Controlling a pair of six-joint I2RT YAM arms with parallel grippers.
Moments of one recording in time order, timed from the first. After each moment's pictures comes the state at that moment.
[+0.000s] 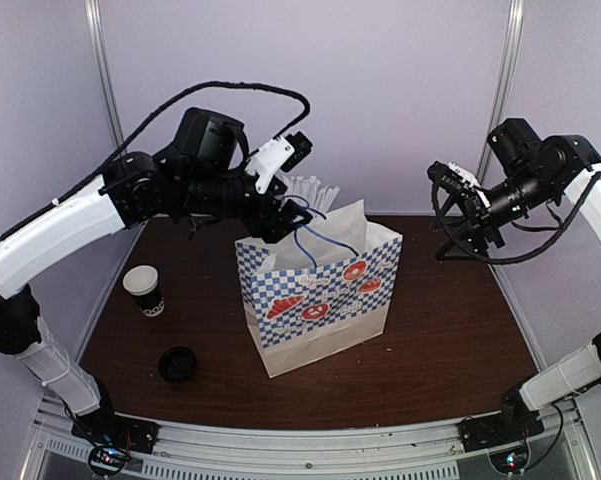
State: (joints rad) left arm -0.99 1.56 1.71 -0.63 -0.07 0.17; right arm 0.34 1.35 1.73 -1.44 -0.70 -0.80
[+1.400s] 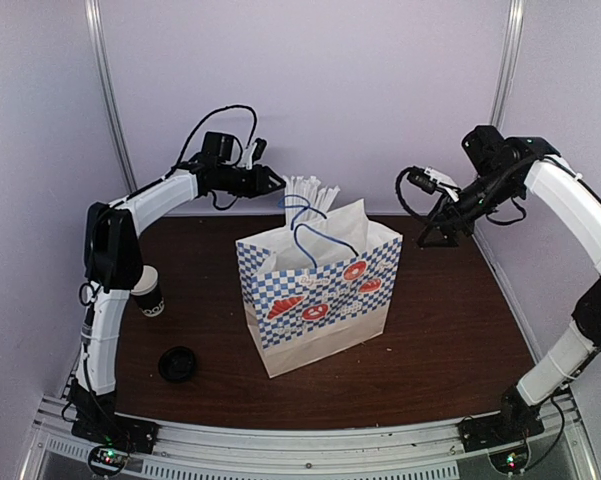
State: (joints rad) left arm -0.40 2.34 2.23 -0.37 0.59 -0.30; right arm 0.27 1.54 1.73 -1.29 -0.54 -0.63
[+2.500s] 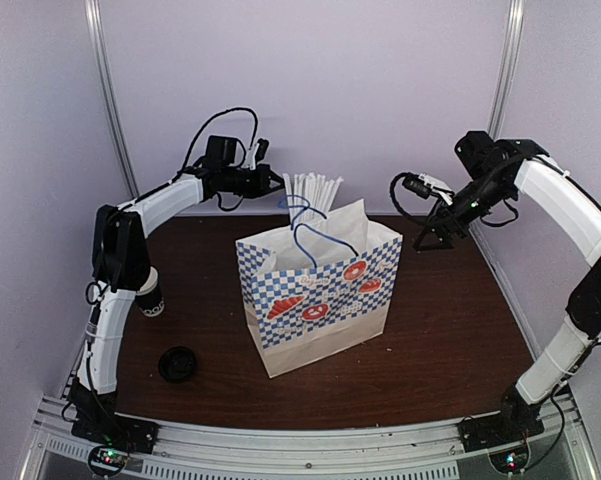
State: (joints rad) left arm -0.40 2.41 2.28 -0.28 0.63 -0.39; right arm 0.26 1.60 1.73 -1.29 -0.53 -0.62
